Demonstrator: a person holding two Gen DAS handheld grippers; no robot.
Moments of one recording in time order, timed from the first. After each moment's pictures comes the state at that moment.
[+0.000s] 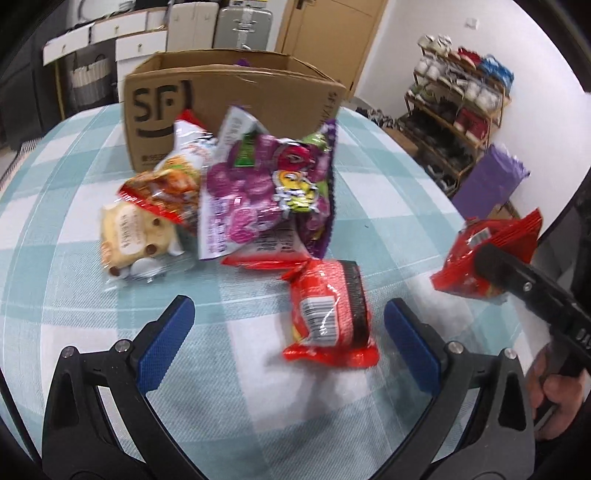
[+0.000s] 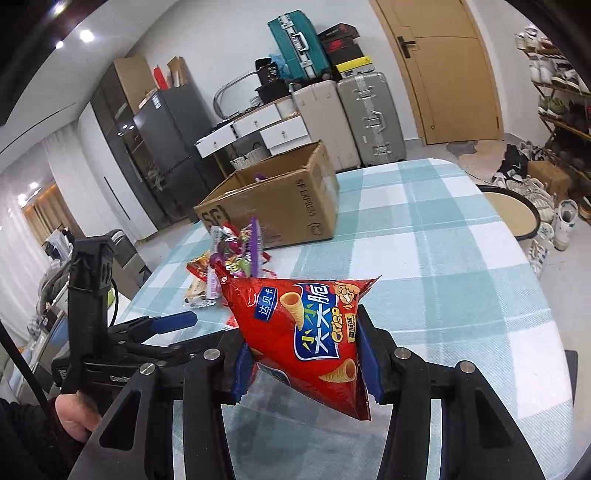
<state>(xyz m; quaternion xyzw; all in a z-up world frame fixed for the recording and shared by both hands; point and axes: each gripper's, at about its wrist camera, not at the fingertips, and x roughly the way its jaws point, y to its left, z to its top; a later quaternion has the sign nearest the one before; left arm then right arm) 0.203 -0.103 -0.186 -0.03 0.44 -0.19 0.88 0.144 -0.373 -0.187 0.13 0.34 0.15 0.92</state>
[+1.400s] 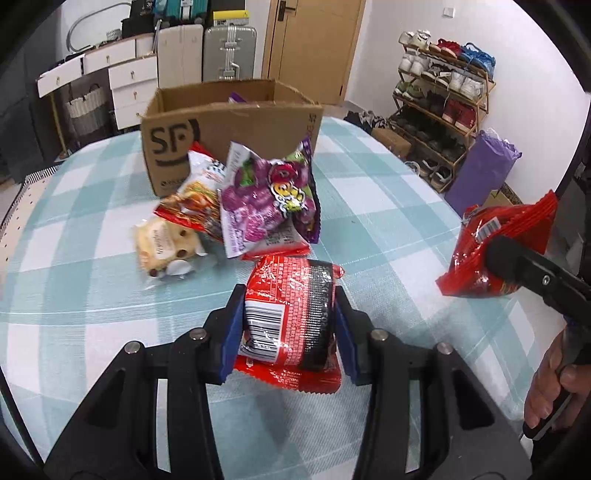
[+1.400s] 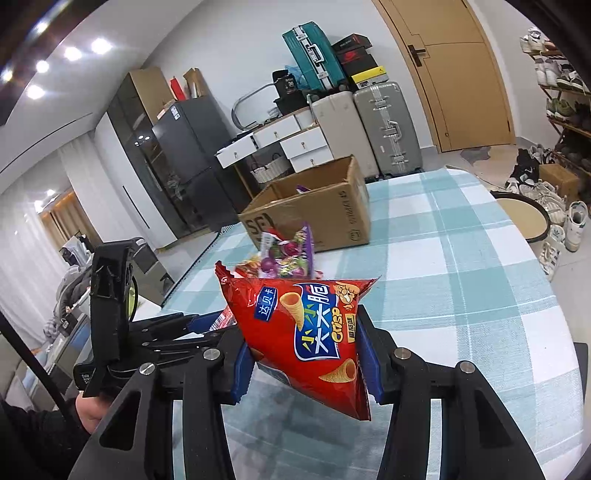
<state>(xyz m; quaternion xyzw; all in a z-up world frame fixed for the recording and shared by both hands) 0.164 -0.081 -0.145 0.00 0.41 -0.20 0.89 0.100 -0.348 -0.156 0.15 0.31 0.18 0.92</state>
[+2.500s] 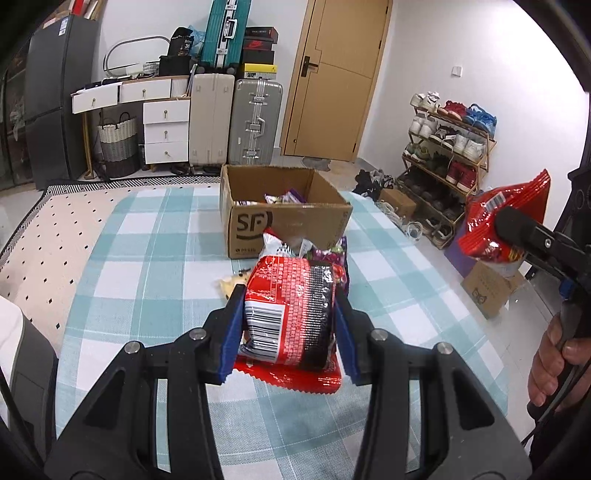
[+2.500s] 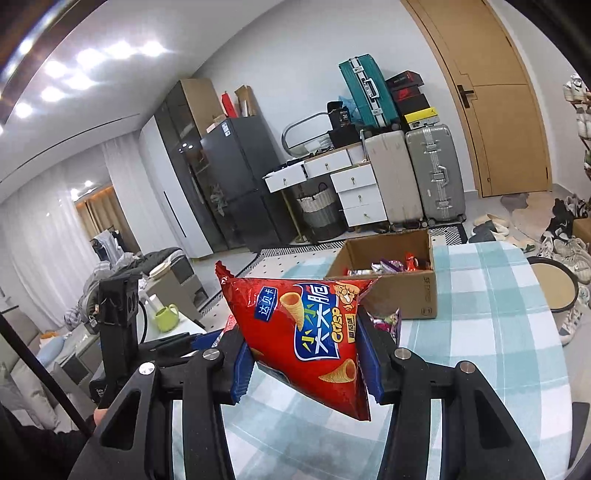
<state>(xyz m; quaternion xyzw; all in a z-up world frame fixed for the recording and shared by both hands) 0.092 0.027 -0.024 -0.05 0.32 -0.18 0.93 0.088 -0.290 -0.041 0.13 0.24 0.25 0.93</state>
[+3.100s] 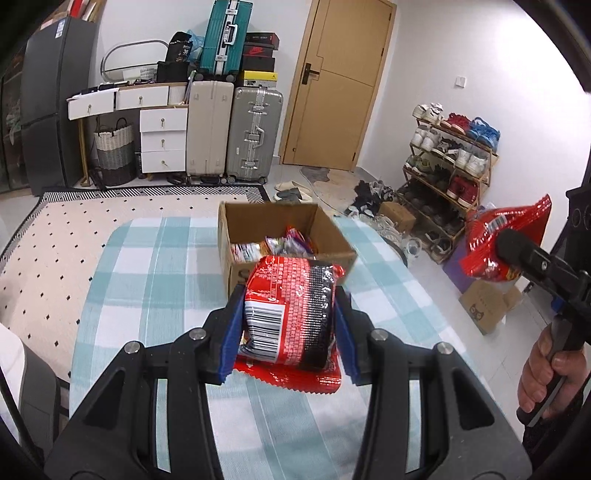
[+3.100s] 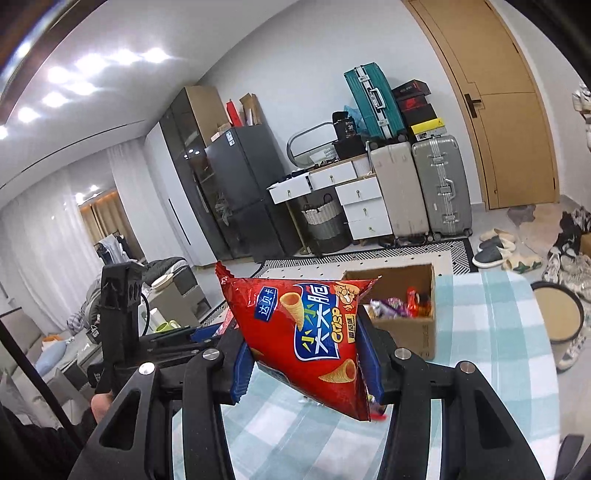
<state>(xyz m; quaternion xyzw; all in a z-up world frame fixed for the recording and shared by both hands) 0.152 0.027 0.038 -0.06 0.31 -0.17 0.93 0.143 -0.299 0.001 0.12 0.23 0.27 0.93</state>
